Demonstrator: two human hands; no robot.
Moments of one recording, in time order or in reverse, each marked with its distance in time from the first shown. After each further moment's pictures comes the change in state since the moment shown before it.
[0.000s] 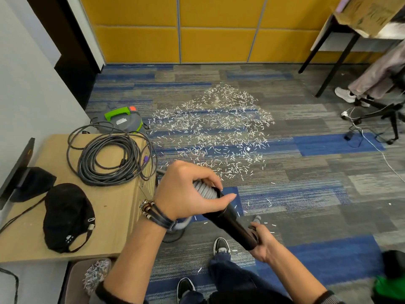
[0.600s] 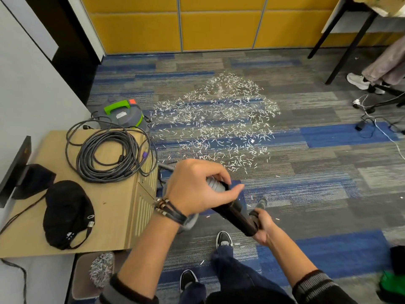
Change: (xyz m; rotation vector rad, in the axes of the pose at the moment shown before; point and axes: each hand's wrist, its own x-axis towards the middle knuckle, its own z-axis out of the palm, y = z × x) left_hand 0.029 -0.011 0.044 0.112 0.015 -0.012; right_hand 0.072 -0.041 -0.004 -0.130 0.093 -0.035
